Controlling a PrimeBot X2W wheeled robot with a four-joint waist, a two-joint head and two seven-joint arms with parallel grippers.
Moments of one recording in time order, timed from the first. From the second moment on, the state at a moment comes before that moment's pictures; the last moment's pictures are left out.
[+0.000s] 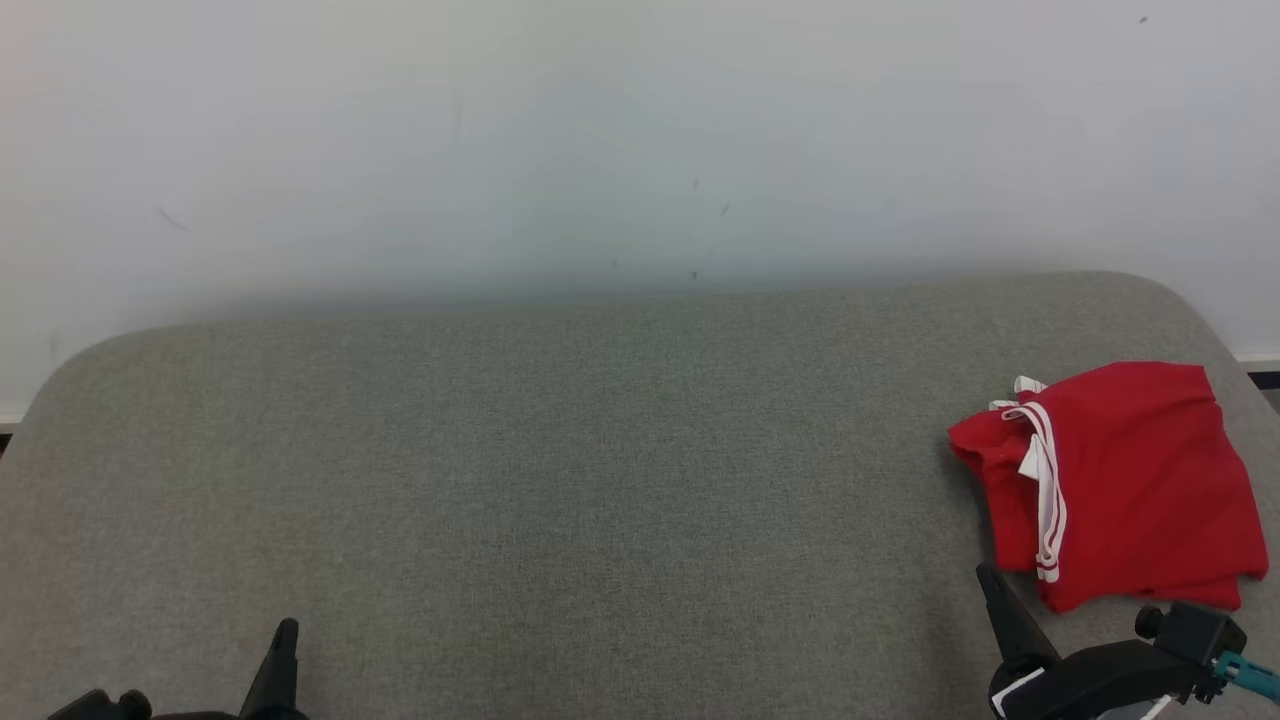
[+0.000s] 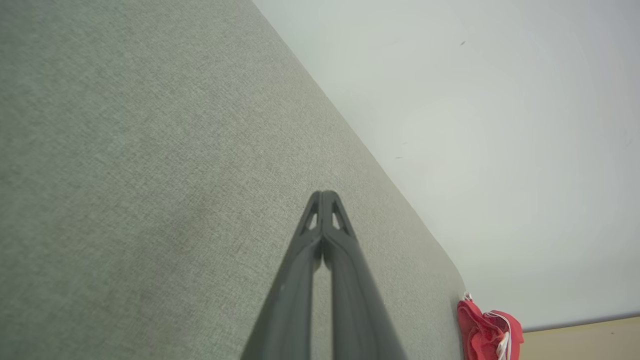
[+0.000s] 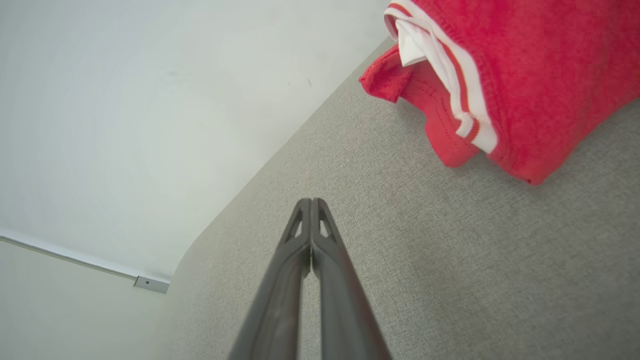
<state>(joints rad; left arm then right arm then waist) -0.01 0.12 -0.08 0.27 -0.97 0.01 0.03 -0.01 -0.05 -0.04 0.32 0.92 0.12 0.05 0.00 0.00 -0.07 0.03</state>
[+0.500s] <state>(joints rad) -0.03 0.09 -0.03 0.28 -1.17 -0.04 0.06 -0.03 -0.05 -0.07 0.31 1.14 0.12 0.07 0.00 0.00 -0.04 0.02</state>
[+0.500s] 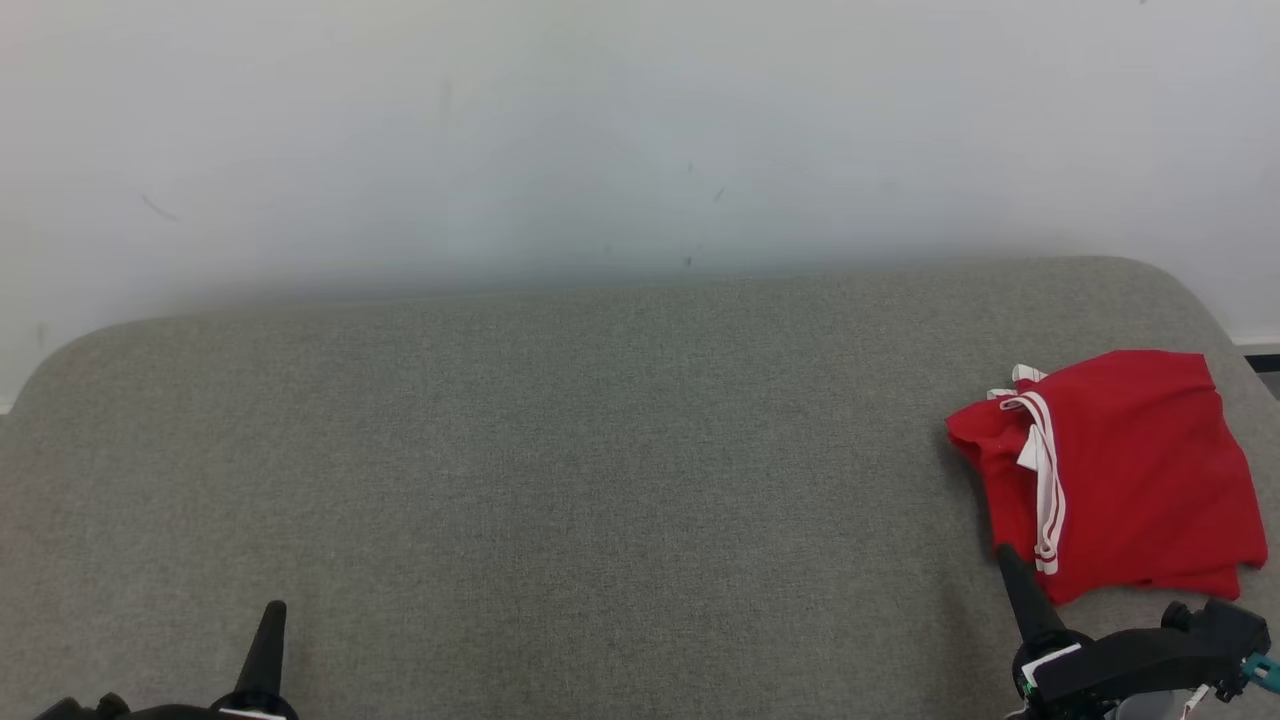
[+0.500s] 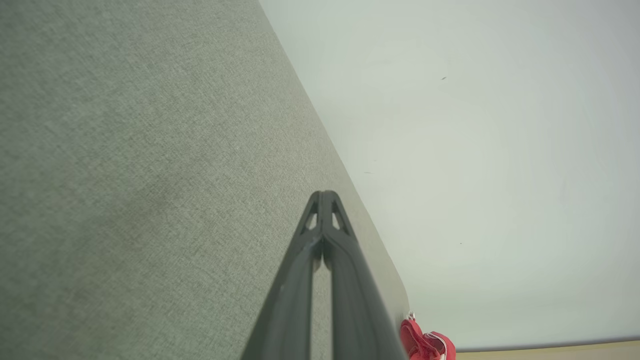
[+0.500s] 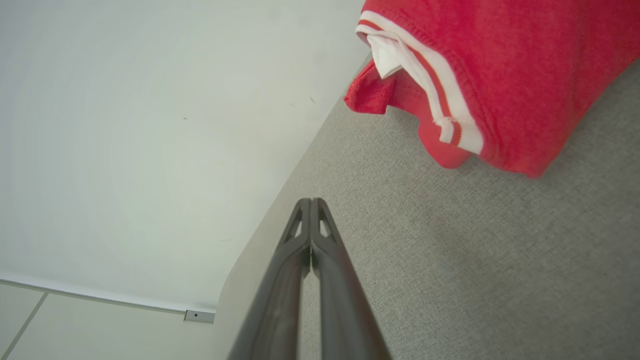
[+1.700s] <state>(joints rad) -0.08 0.04 0.09 0.30 -1.59 -0.12 0.11 -0.08 -0.05 -0.13 0.30 1.60 0.12 0.11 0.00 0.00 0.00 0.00</state>
